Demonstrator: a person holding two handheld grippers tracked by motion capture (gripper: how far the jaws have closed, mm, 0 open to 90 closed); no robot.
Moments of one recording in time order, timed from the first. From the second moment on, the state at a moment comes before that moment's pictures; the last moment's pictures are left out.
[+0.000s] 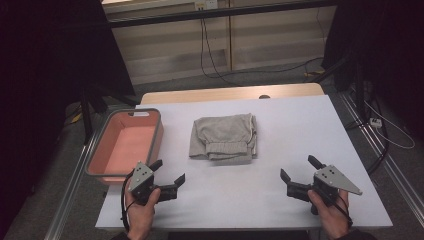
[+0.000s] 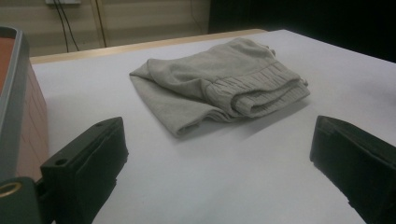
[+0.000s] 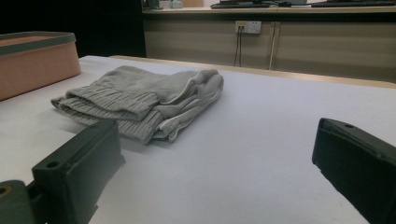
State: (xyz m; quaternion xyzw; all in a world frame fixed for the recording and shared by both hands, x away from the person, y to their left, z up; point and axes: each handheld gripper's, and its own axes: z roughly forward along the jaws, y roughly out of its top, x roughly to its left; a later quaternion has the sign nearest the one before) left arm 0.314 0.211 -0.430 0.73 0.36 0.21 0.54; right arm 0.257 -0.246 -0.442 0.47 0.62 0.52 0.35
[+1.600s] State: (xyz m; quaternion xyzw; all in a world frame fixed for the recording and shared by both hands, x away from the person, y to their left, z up) left arm 0.341 0.189 -0.415 0.77 0.37 0.17 0.49; right arm 0.259 -0.247 -0.444 0.48 0.63 0.52 0.34
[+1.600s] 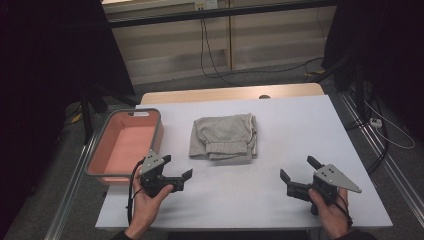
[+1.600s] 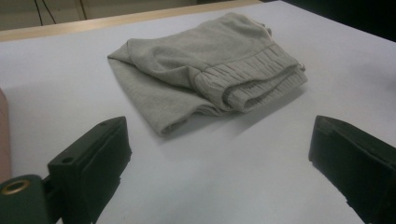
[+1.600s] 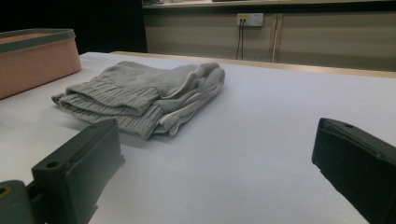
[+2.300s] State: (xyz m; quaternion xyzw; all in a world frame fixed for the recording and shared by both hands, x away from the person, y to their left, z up) left arm 0.377 0.158 -0.390 0.76 0.36 0.17 0.52; right arm 0.261 -0.246 -0.444 0.47 0.63 0.52 0.34
